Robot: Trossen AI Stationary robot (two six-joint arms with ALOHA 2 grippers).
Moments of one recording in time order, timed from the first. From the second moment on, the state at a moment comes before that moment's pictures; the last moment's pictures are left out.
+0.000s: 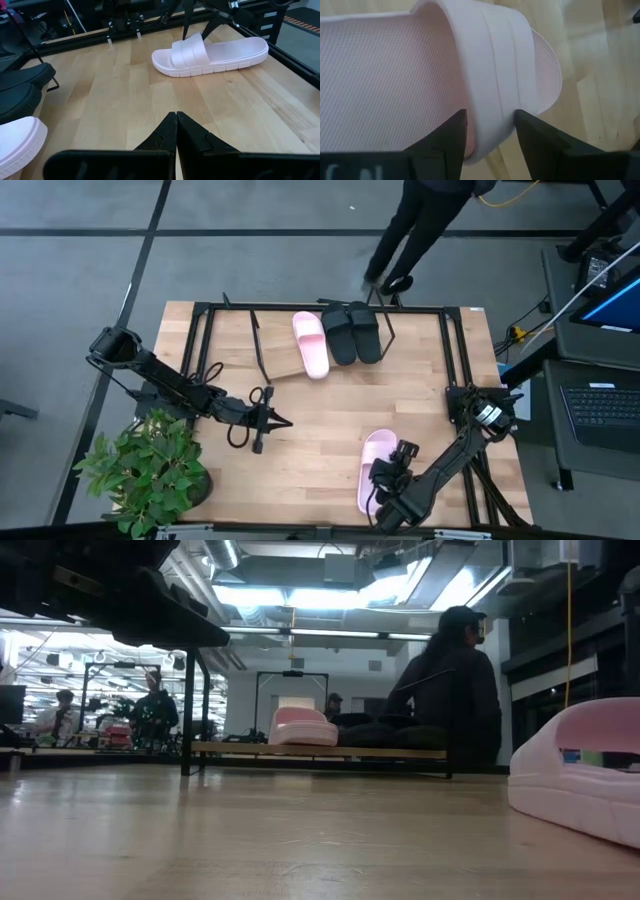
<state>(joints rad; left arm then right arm) -0.39 1.30 0.37 0.61 -0.32 0.06 0.83 2.11 1.53 -1.31 0.41 1.23</state>
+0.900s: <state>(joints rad) -0.39 1.30 0.37 0.61 -0.32 0.06 0.69 2.10 1.70 -1.55 0.54 1.15</state>
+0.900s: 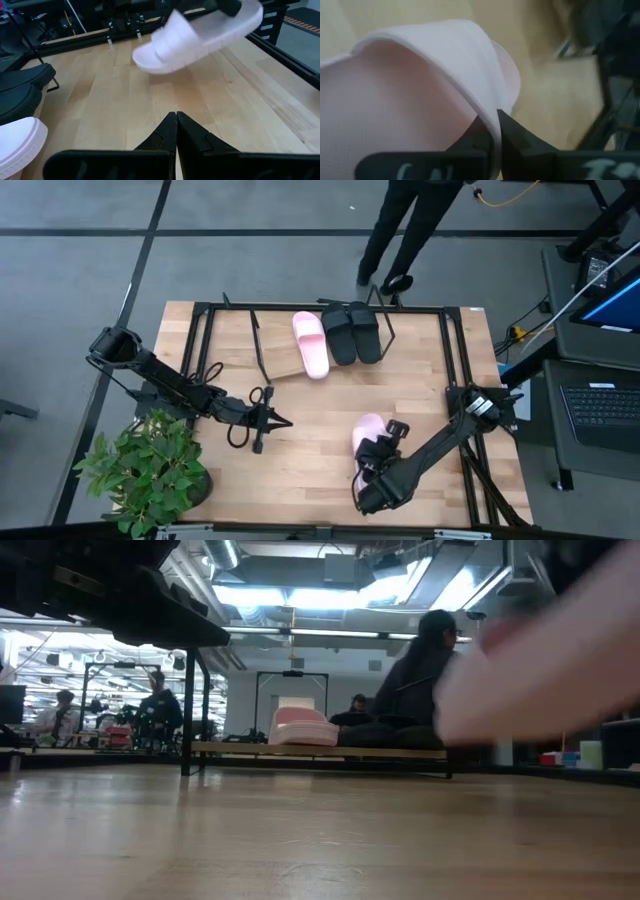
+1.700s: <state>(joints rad) -0.47 1.30 0.37 0.70 -0.33 0.14 0.41 2.01 1.82 -1.45 0.99 0.66</state>
